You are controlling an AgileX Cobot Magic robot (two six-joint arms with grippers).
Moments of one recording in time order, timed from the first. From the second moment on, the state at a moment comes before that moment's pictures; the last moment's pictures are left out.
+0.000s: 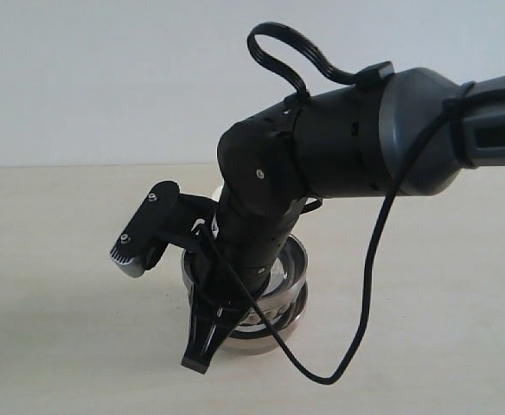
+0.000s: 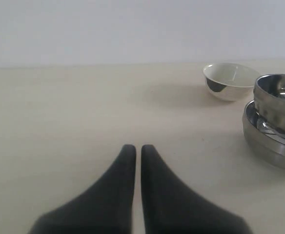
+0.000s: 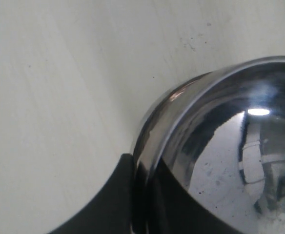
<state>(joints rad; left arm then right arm) -0.11 0.00 0.00 -0.25 0.32 0.22 0.88 1.85 -1.34 0.02 0.74 -0.47</state>
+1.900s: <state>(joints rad) -0.11 0.00 0.00 -0.25 0.32 0.22 0.86 1.85 -1.28 0.09 0.67 -0.46</state>
